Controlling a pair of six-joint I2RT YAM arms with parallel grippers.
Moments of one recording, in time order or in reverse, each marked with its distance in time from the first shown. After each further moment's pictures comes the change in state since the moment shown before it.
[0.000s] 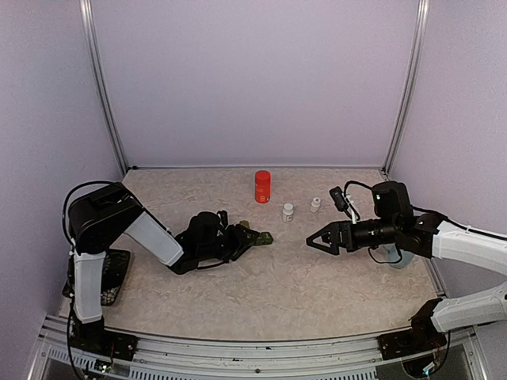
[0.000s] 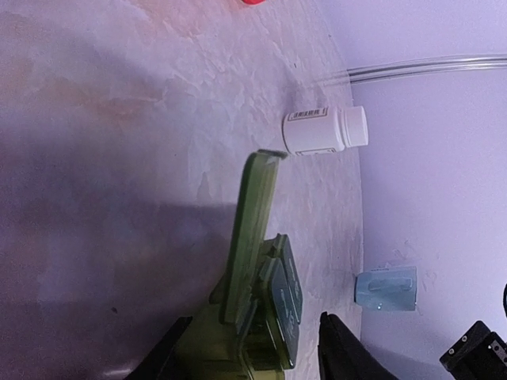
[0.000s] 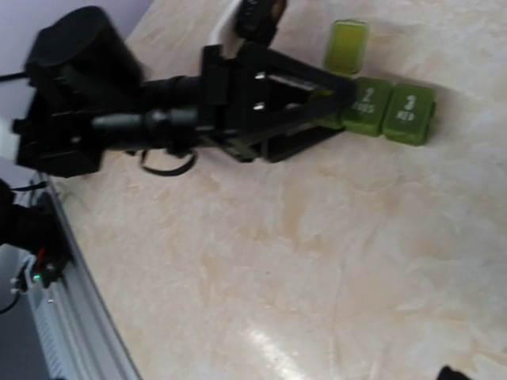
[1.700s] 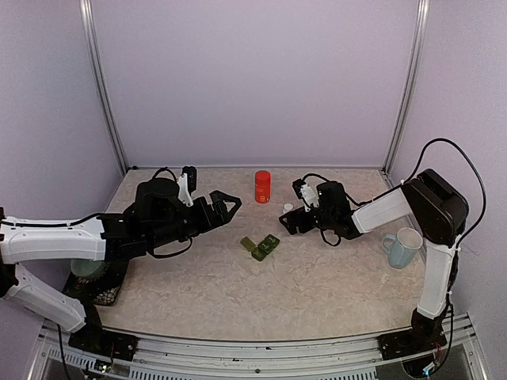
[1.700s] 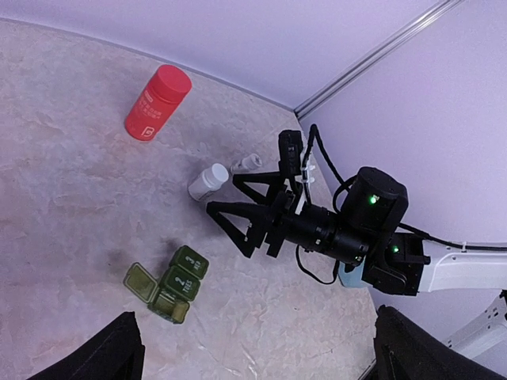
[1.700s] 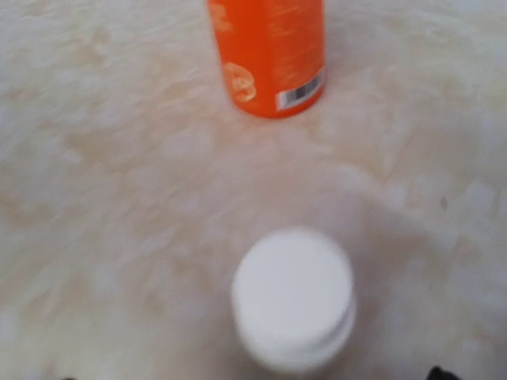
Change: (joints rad) left arm -0.159 -0.778 -0.040 -0.667 -0.319 0.356; right arm -0.043 0.860 0.316 0.579 0.412 -0.352
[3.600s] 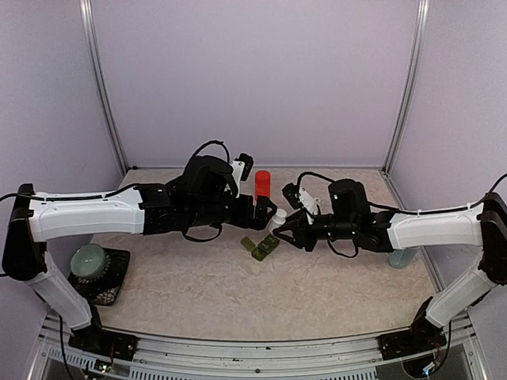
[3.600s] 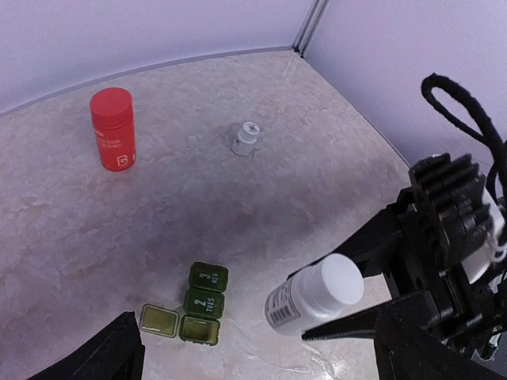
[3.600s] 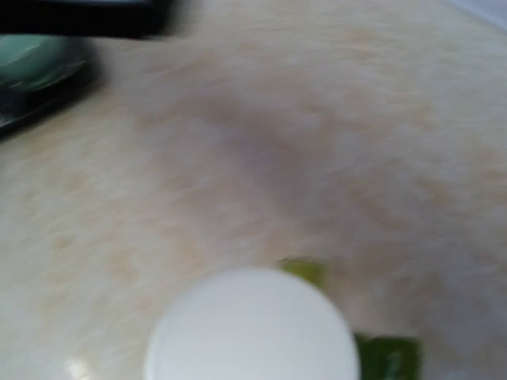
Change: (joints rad) left arm -0.059 0.250 0.390 -0.324 -0.016 0.418; right arm 0.204 -0.447 -0.158 -0.190 -0.198 -0.090
